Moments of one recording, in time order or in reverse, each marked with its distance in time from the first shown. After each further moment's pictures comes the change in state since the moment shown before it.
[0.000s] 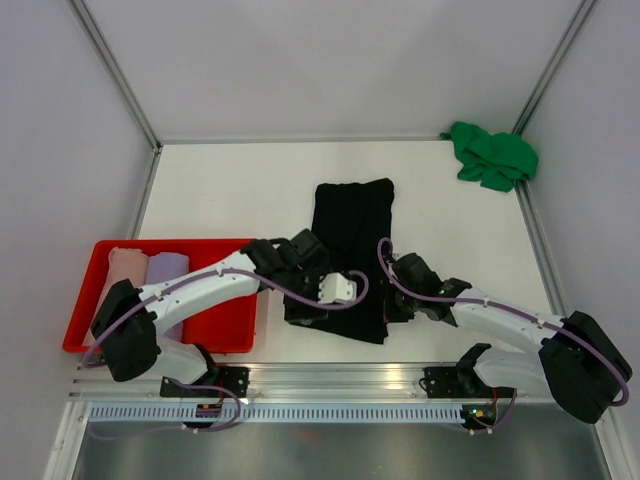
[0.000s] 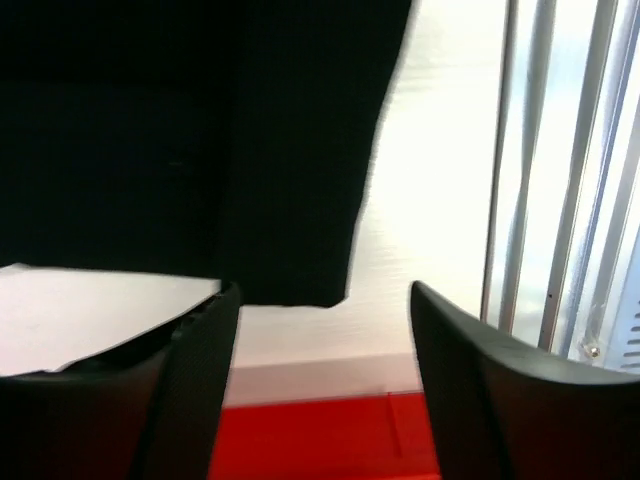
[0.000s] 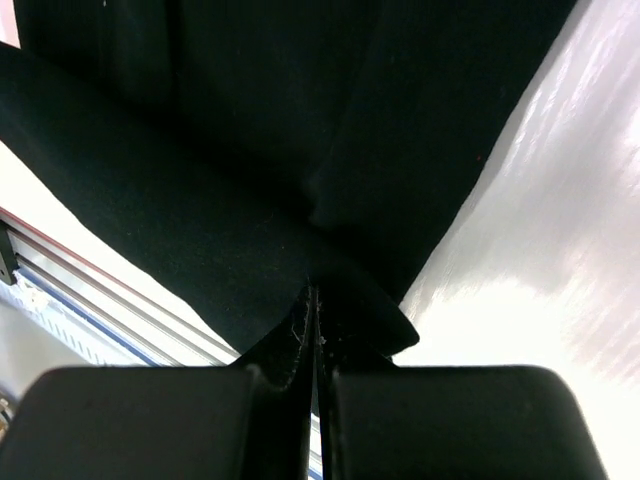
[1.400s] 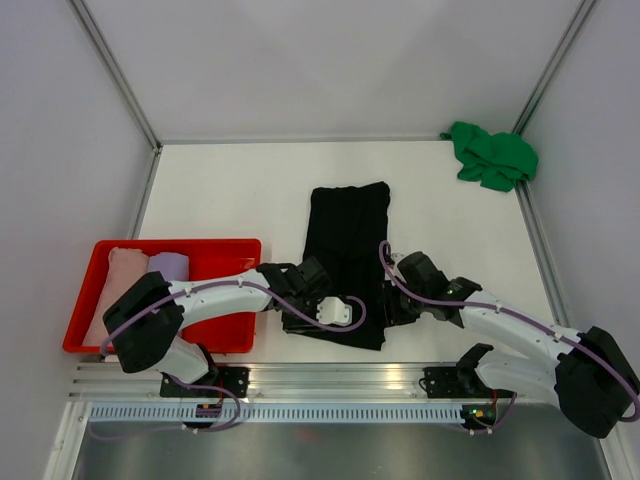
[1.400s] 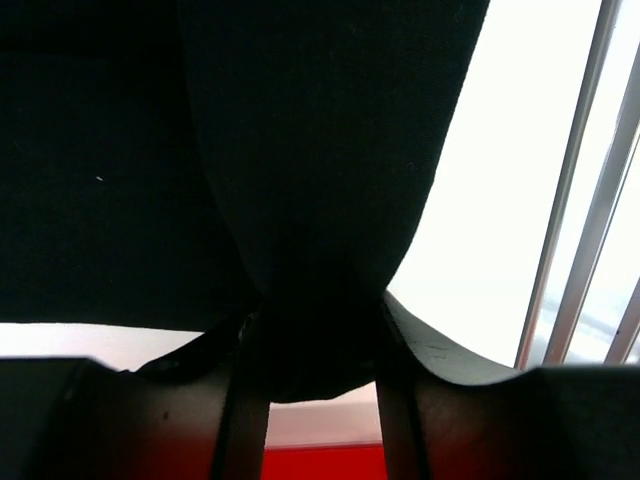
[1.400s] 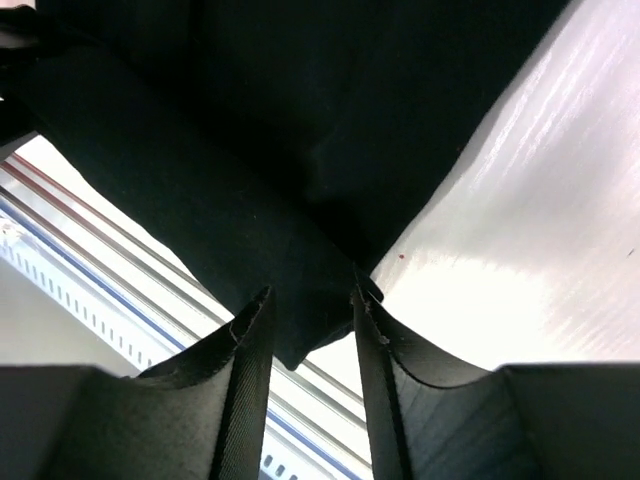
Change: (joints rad) left arm -0.115 0.052 -0.285 0.245 -0.124 -0.011; right arm -0.018 -0.082 0.044 -0.140 -0.061 -0.170
